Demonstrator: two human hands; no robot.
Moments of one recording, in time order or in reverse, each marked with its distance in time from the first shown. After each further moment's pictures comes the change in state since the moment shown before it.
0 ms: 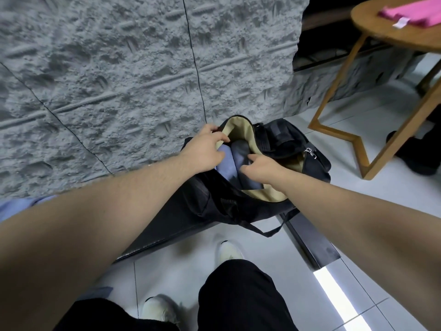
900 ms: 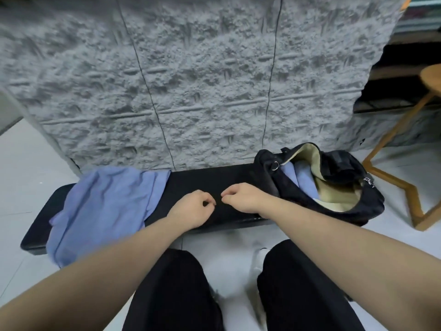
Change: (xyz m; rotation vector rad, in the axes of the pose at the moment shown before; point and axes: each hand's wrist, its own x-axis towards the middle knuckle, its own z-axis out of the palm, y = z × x) left_hand -0.258 -0.088 -0.071 -0.076 -0.037 -0.371; right_hand -0.142 -0.152 0.110 -0.031 -0.274 -0.351
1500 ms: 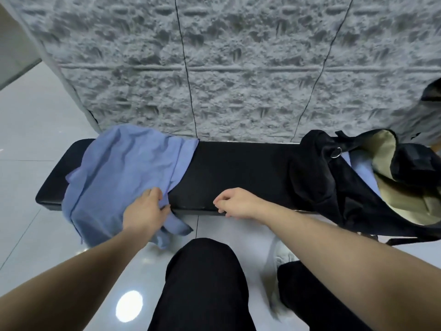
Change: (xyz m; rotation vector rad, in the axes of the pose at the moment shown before) left_hand -0.047 -0.201 0.033 0.138 0.290 -0.496; right_hand 0.078 -0.012 0.119 0.031 -0.272 0.073
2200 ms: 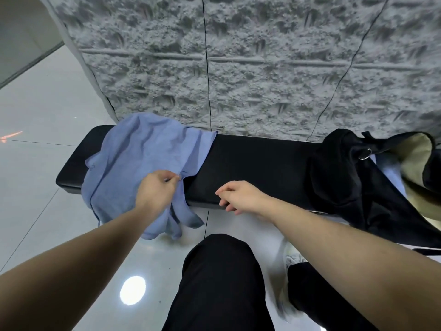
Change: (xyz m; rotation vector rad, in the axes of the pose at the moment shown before) left_hand 0.013 -0.001 -0.028 -0.554 0.044 -0.149; right_hand 0.023 -0.014 0.026 0.106 -0.035 -0.045
